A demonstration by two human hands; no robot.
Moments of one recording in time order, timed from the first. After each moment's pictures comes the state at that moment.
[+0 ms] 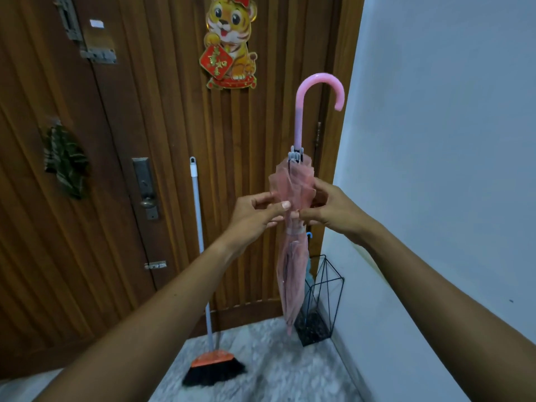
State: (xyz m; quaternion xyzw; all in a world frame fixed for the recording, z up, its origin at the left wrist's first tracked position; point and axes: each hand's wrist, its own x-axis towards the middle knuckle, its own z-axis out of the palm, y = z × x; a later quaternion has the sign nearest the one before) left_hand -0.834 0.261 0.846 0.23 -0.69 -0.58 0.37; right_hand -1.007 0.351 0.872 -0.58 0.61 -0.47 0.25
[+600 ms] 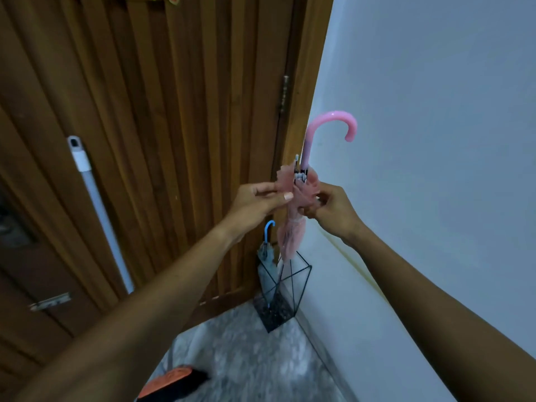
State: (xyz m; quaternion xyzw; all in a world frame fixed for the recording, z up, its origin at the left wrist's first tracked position) left_hand -1.036 0.054 0.781 0.19 -0.68 -0.67 0.25; right_hand -1.188 0.178 0.778 -0.45 0.73 -0.49 0.13
